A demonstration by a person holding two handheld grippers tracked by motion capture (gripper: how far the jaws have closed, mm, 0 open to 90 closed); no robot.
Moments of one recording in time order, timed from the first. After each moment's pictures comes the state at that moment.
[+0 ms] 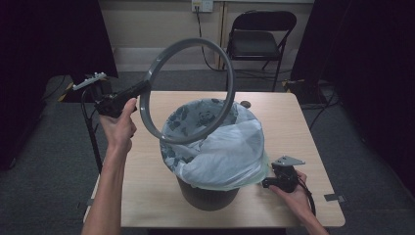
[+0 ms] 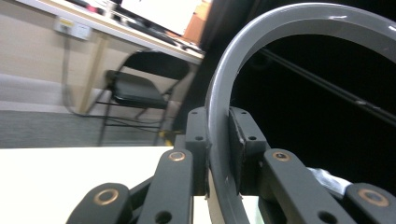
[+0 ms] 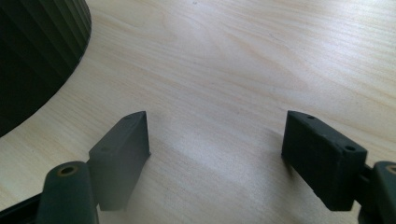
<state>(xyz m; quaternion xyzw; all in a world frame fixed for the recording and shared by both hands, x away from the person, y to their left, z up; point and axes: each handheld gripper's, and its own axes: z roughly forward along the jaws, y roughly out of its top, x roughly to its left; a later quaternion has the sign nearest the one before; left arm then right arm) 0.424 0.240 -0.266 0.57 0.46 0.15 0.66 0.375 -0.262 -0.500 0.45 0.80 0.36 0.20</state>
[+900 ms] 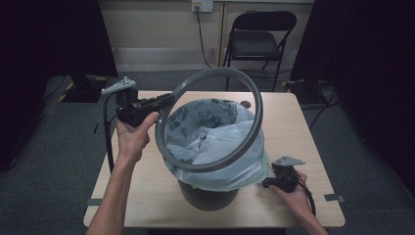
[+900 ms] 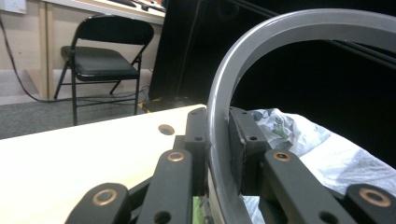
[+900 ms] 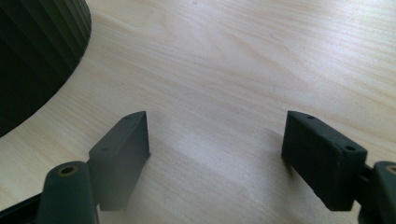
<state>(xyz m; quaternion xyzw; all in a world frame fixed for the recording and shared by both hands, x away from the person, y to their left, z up) 0.413 0.192 -0.266 0.67 0.39 0.11 0.62 0.375 -0.262 -0.500 0.45 0.80 0.35 0.20</state>
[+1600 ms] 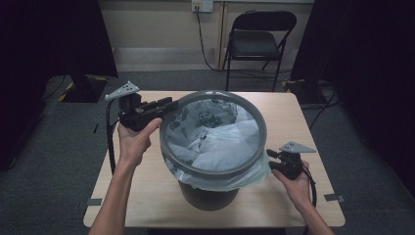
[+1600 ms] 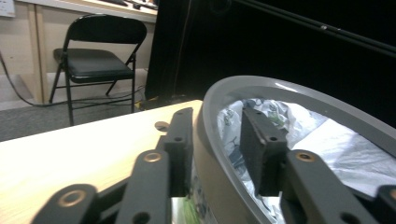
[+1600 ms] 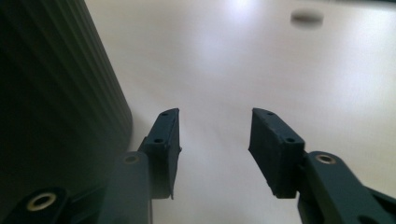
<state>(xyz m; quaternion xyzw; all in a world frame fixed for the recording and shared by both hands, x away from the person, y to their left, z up) 0.405 0.189 -0.276 0.67 0.38 0.13 0.62 0.389 -0.258 -0.439 0.43 0.75 0.45 0.20</state>
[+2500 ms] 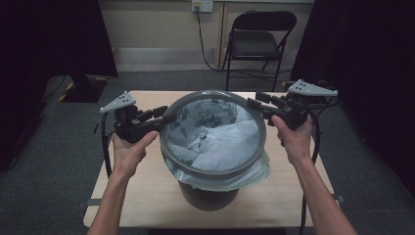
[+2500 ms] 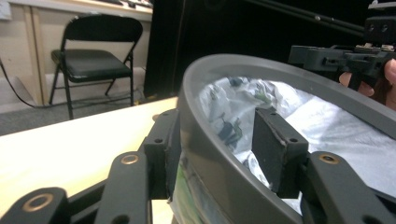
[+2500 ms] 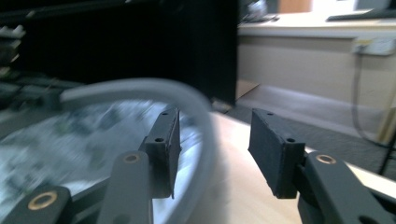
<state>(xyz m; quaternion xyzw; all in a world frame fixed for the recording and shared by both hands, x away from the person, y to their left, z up) 0.381 0.193 -0.283 0.69 0.36 0.13 0.61 0.415 -0.212 -0.262 0.32 0.71 0.60 0.18</state>
